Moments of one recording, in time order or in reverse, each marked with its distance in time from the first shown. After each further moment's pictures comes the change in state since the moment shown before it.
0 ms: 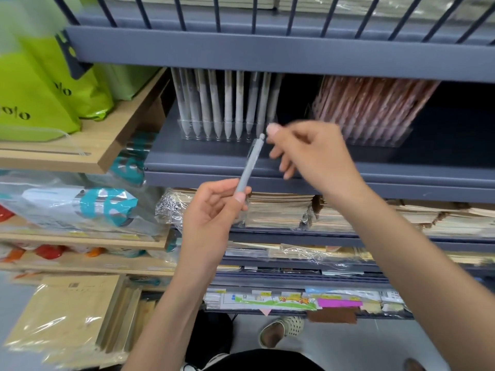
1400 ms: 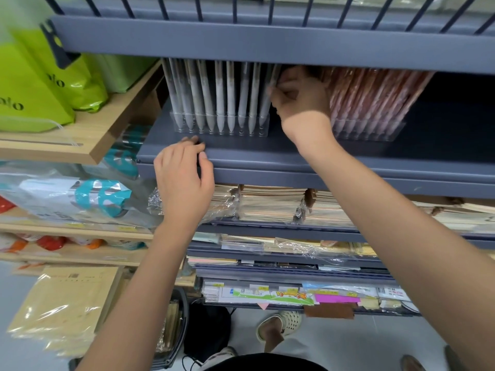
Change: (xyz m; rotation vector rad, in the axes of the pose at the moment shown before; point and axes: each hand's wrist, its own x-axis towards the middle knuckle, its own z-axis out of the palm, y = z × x) left_hand 0.068 -0.019 -0.019 1.185 0.269 0.467; right_hand 0.068 0.000 0.005 -0.186 0.263 -0.043
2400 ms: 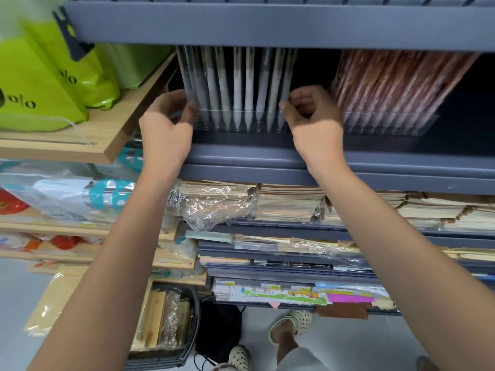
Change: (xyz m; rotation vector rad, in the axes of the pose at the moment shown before) left_hand 0.079 -0.029 -0.020 -0.588 -0.041 -0.282; right_hand -0.023 0.034 0.028 0.183 0.125 -0.076
